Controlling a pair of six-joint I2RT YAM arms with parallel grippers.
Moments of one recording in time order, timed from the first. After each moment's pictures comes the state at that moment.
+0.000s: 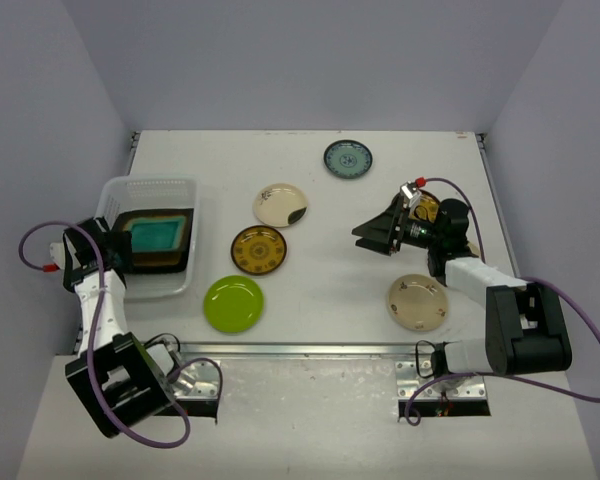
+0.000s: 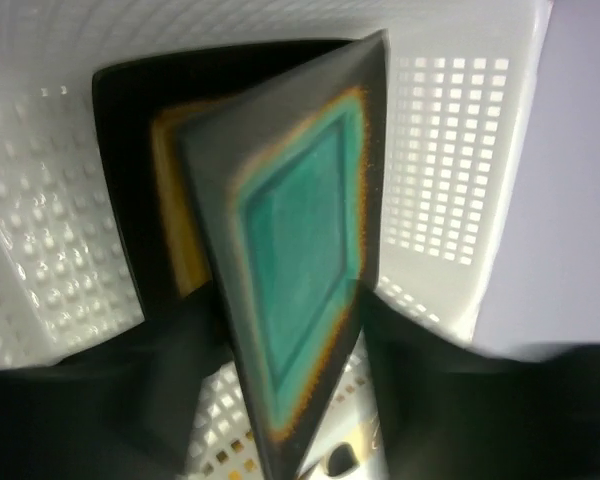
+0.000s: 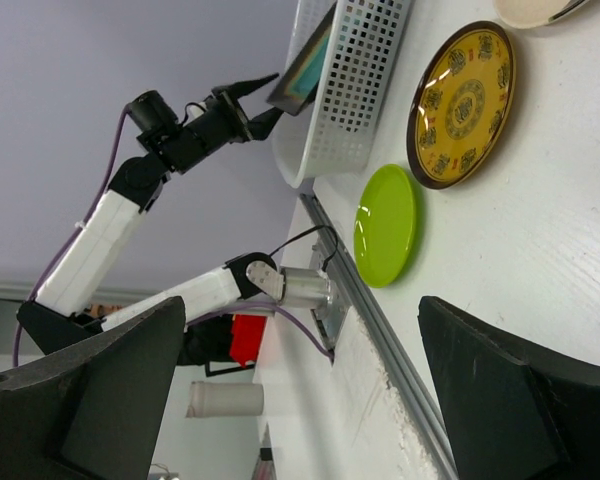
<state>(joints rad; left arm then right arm) 0.59 1.02 0.64 -0.38 -0.03 -1.18 0.05 1.37 0.49 0.68 -1.11 1.07</state>
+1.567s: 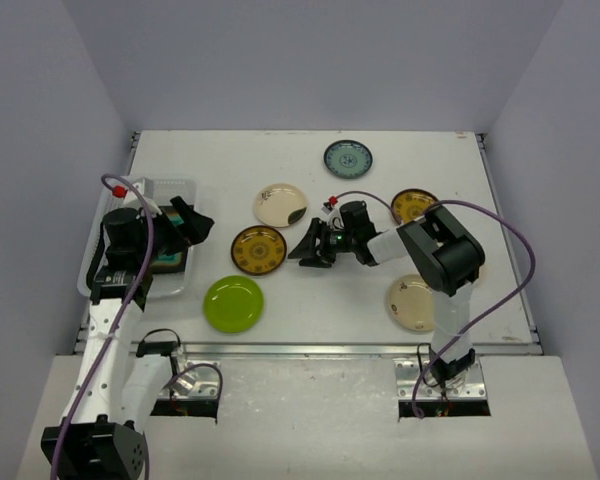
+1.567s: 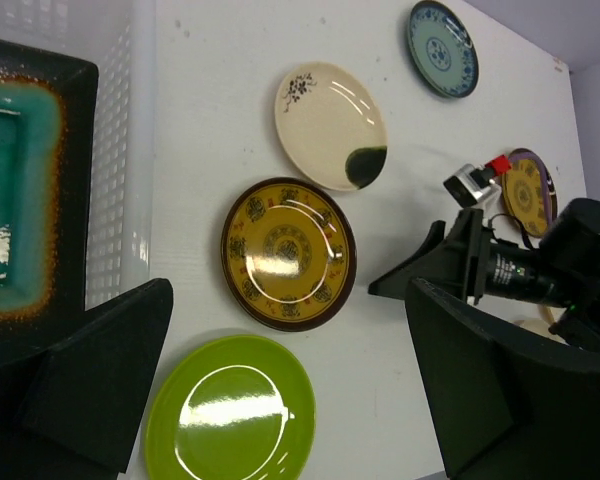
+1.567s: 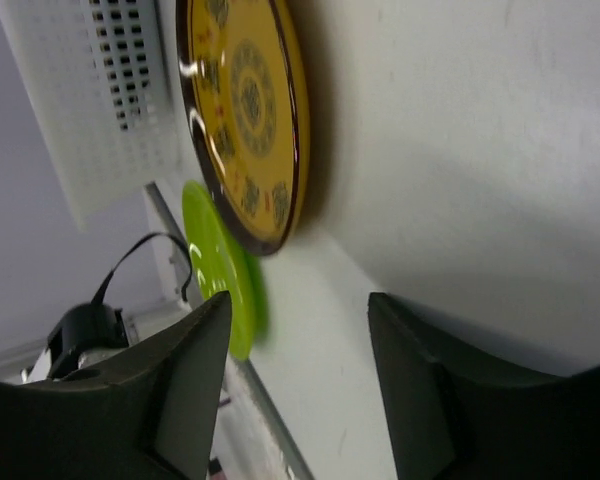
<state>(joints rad) 0.13 0.77 0.70 -0.39 0.34 -0.46 0.49 2.01 0.83 0.51 -0.70 0.89</state>
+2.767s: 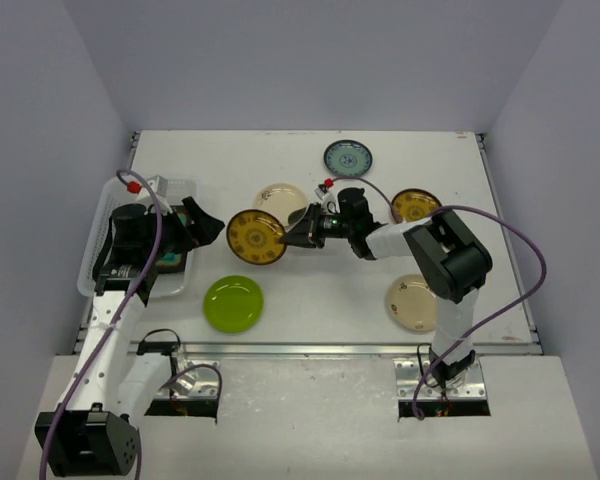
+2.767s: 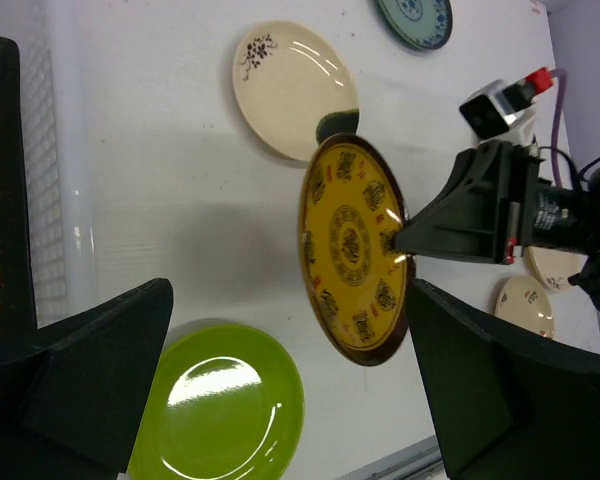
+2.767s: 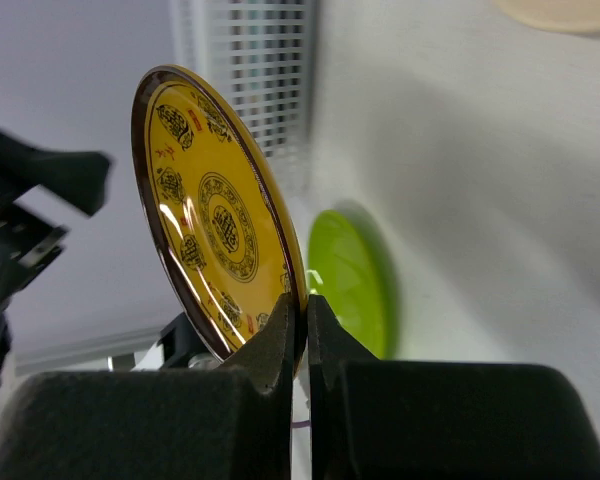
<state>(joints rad) 0.07 0.80 0.70 -0.36 0.38 -0.43 0.53 2.00 0.92 0.66 -0.72 1.11</state>
